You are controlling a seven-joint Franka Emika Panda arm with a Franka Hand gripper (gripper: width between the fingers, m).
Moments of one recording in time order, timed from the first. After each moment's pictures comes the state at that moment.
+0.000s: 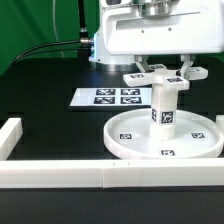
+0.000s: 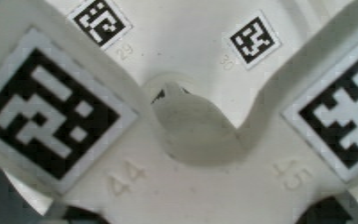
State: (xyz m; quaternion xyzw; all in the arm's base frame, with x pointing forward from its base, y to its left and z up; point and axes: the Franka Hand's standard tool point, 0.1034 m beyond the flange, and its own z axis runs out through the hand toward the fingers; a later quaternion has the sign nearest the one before) arm 0.542 0.039 0.099 -0.92 0.38 -0.02 0.07
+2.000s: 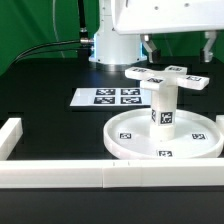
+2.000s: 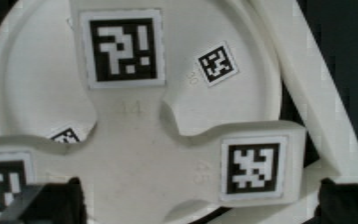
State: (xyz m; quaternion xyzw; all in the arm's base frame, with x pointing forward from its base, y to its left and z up) arm 0.555 0.067 0.134 -0.98 0.20 0.01 0.05
